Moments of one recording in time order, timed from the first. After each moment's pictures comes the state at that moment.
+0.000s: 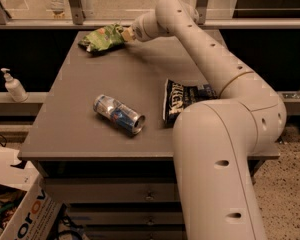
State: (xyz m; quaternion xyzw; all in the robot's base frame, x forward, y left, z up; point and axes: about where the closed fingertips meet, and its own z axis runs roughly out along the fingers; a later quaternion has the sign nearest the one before) arm 0.904 0.064 0.851 -0.37 0.77 0.17 0.48
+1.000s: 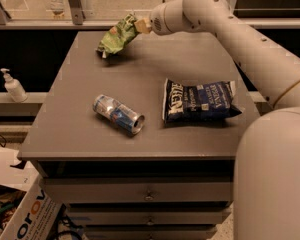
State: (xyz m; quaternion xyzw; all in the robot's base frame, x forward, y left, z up) arm 0.833 0.017 0.919 -0.35 0.76 0.19 0.51
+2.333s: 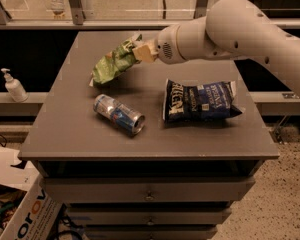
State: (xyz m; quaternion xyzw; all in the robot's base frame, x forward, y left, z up) arm 0.657 0.015 0.921 -0.37 0.76 0.25 0.47
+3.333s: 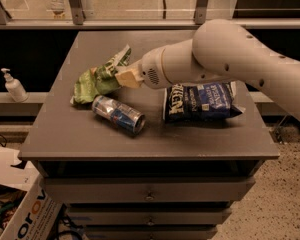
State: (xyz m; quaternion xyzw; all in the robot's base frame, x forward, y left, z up) arm 0.587 0.056 0.894 -0.42 0.75 0.27 0.43
